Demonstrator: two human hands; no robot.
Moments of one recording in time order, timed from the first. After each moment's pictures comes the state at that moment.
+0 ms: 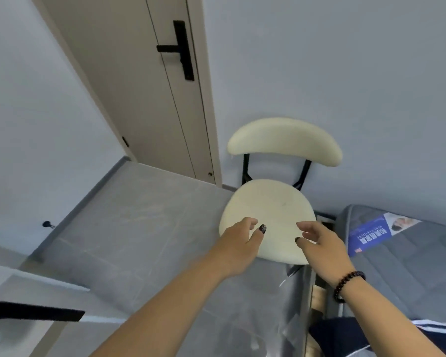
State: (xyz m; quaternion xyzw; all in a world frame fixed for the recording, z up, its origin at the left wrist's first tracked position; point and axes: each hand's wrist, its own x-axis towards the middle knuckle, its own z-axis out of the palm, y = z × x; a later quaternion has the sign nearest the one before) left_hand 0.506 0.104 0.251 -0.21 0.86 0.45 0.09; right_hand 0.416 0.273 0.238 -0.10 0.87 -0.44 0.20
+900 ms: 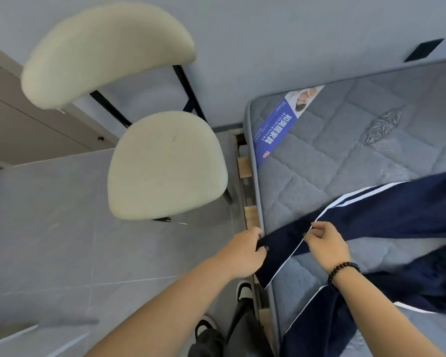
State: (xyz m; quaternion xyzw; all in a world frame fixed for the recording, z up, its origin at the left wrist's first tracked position) left_hand 0.390 0.368 -0.012 -0.04 0.85 0.34 0.40; right_hand 0.378 0.563 -0.037 0.30 0.81 -0.43 0.26
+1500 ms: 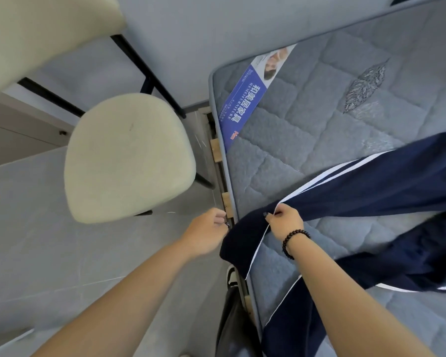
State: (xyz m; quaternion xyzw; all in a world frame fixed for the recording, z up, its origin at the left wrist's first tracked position) left_hand 0.353 0.375 -0.070 -0.16 0.82 0.36 0.42; right_hand 0.347 0.568 -0.129 0.31 0.80 -0.42 0.31
